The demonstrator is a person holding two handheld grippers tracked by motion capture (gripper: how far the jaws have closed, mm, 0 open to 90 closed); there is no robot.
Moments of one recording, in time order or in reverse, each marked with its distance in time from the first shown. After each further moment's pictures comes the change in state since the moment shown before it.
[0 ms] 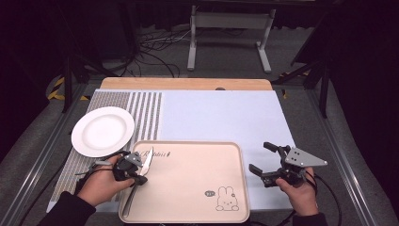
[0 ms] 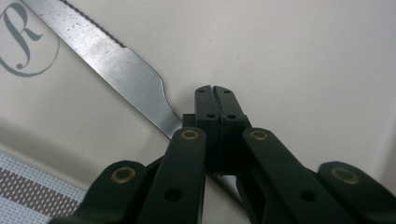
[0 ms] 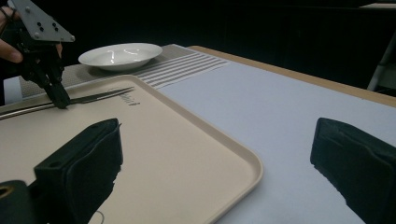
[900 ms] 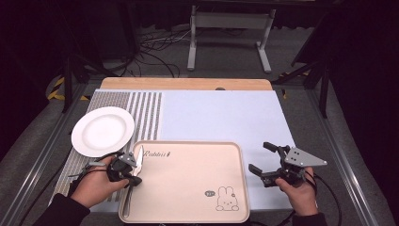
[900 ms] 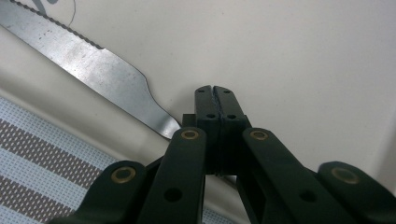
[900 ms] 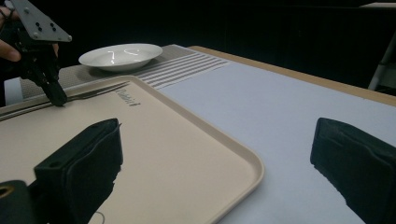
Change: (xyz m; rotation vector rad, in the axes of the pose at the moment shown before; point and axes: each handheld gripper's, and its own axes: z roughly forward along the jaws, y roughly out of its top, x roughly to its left) left arm 0.003 -0.012 -0.007 0.013 0.008 -0.035; right arm 0.000 0.000 0.001 0.000 -0.001 0.003
